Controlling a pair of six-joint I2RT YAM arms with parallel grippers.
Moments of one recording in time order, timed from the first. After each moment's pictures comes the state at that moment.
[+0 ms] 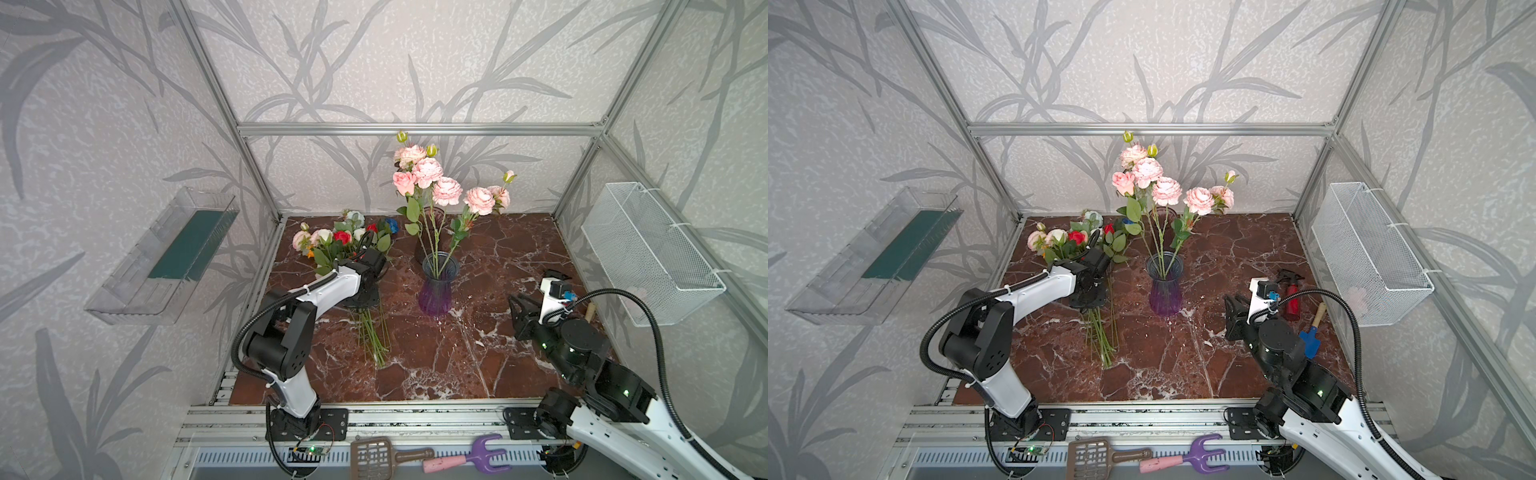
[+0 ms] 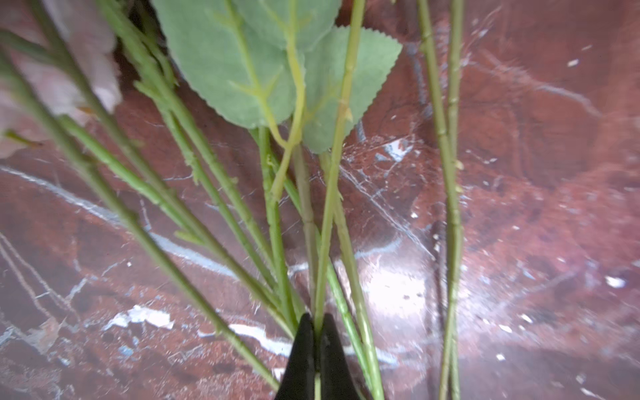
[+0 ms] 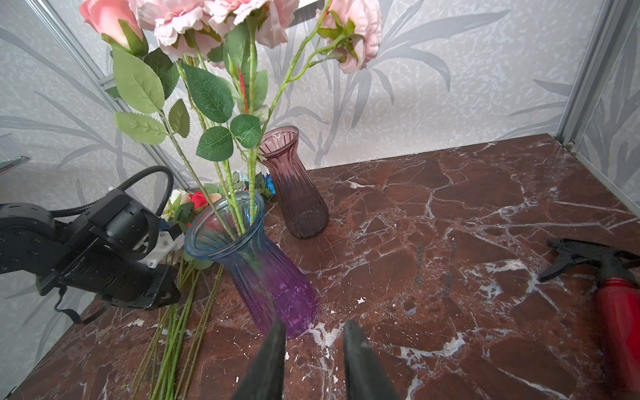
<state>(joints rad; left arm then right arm) -0.43 1.71 1.15 -0.80 -0.21 -0.46 0.79 0.42 0.64 -0.46 0.47 0.44</state>
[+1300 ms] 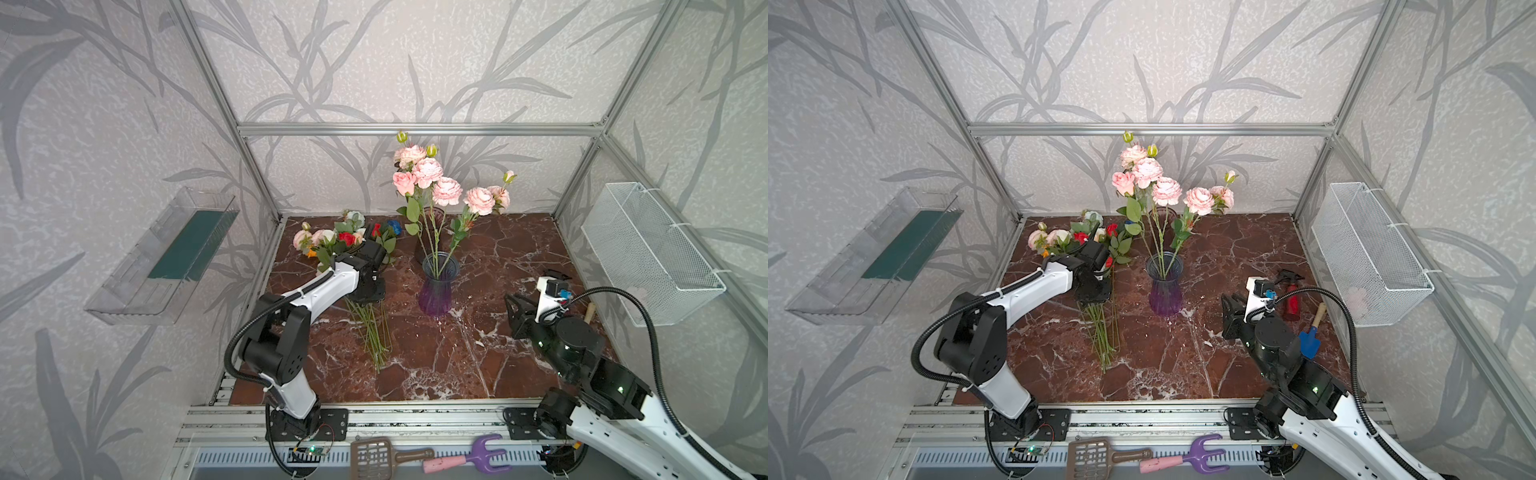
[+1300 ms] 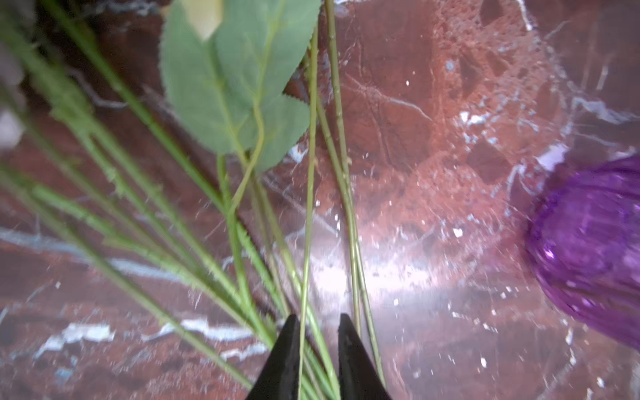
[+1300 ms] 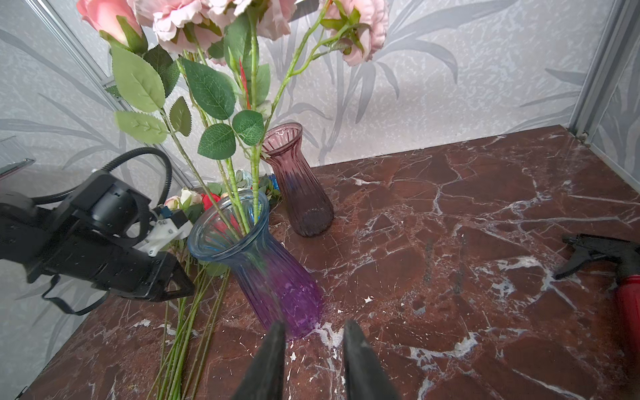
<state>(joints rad) -0.43 1.74 1.24 -0.80 -0.04 -0.42 0.79 0.45 0.63 -0.43 0.46 0.47</state>
